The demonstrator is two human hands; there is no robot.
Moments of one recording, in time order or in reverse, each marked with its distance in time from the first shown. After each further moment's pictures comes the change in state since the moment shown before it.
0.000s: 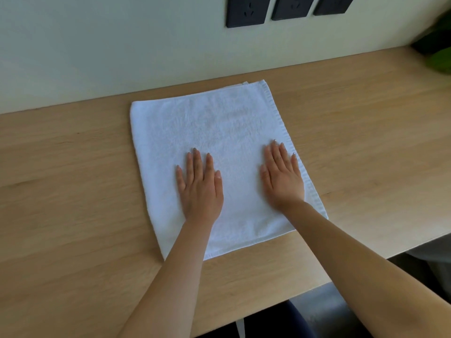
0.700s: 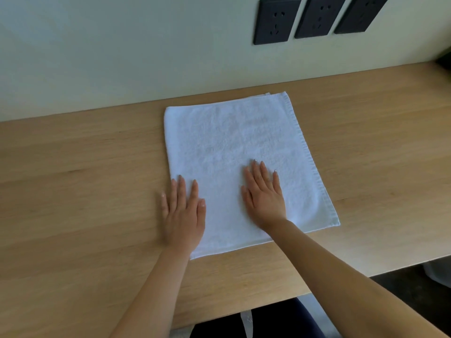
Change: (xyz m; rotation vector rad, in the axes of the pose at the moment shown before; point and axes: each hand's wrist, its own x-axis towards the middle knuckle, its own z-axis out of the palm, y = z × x) left_hand -0.061 -0.077 -0.036 0.125 -0.079 -0.038; right_hand -0.032 -0.071 0.017 0.038 -0.043 -0.158
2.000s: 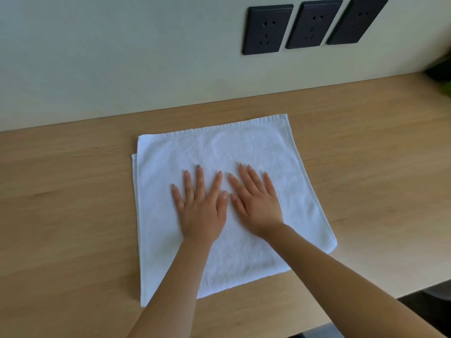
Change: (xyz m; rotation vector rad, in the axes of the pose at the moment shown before) left_hand 0.062 0.062 0.014 0.004 -0.011 0.033; right_hand 0.035 0.016 -0.003 -0.055 -0.022 -0.116
